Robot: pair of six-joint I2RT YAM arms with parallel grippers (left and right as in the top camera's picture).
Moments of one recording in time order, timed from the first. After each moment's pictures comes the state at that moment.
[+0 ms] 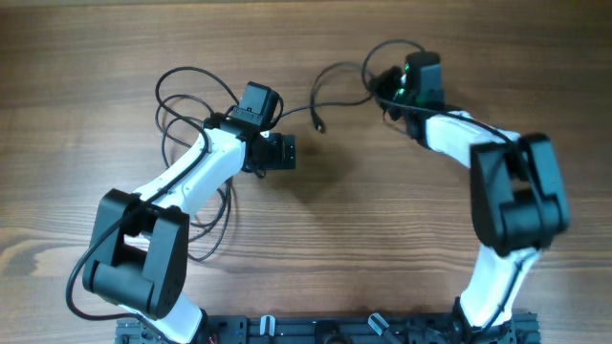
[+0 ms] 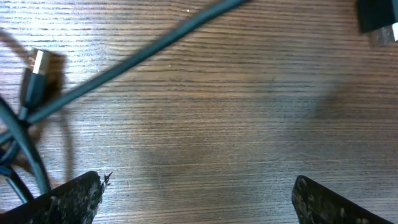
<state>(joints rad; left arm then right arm) -0.37 1.78 1.13 -0.65 0.00 -0.38 0.18 2.02 1.16 0.23 -0.23 1.07</state>
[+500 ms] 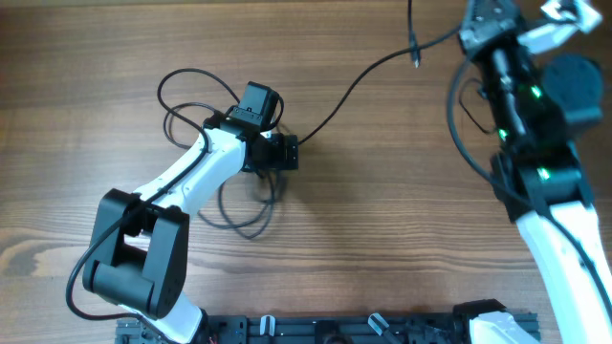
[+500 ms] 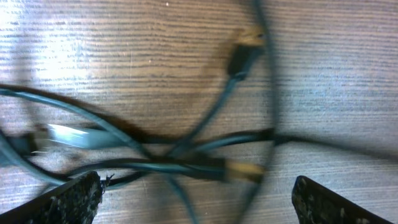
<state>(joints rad) -0.37 1.78 1.13 -0.65 0.05 -0.38 0.15 1.15 1.16 0.14 0.00 0.91</state>
